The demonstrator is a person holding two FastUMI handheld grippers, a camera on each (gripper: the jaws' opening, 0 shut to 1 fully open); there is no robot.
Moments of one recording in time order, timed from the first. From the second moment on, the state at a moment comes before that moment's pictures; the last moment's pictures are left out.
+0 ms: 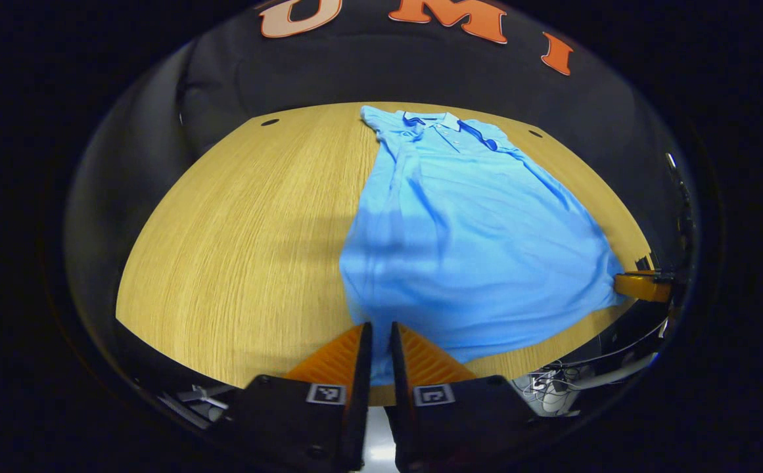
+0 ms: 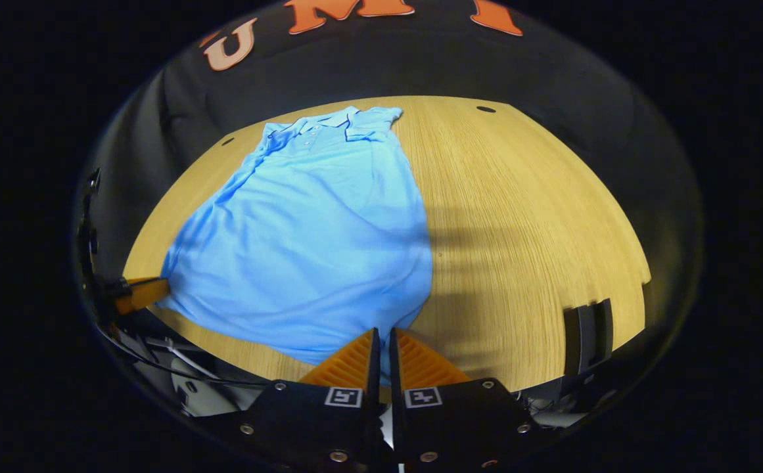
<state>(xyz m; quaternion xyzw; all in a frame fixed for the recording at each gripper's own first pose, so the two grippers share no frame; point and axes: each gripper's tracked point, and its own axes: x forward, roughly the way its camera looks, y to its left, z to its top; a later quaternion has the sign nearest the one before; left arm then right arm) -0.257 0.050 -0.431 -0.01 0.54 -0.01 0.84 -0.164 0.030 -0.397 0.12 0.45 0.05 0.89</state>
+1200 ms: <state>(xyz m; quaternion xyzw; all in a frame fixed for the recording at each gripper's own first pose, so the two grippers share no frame) -0.067 0.052 -0.338 -0.01 0.45 -0.06 0.89 -0.013 0.004 -0.278 0.15 0.37 0.06 0.92</state>
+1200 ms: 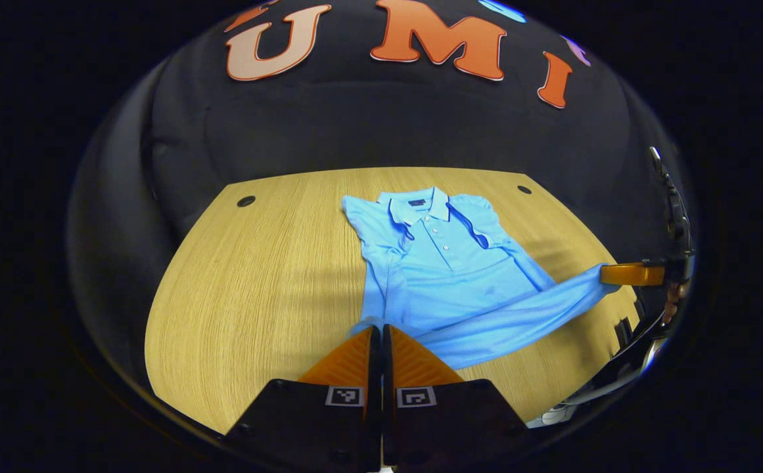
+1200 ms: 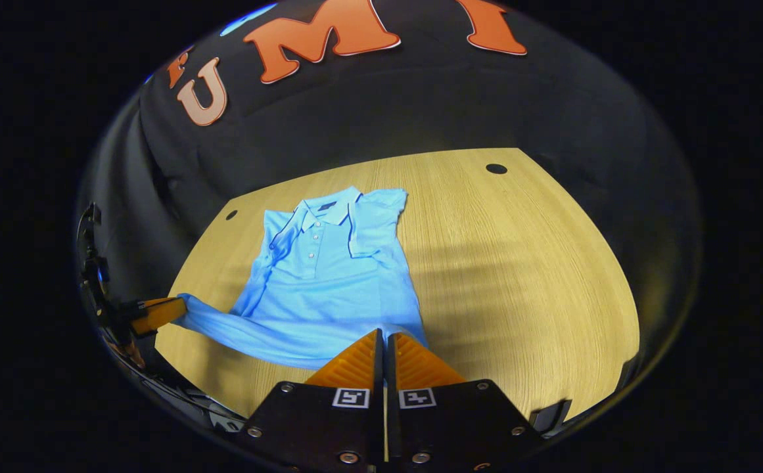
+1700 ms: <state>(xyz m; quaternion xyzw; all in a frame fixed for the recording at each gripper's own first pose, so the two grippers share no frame) 0.049 0.064 -0.324 -0.02 0.41 -0.06 0.91 0.090 -0.009 -0.235 0.12 0.34 0.06 0.93</state>
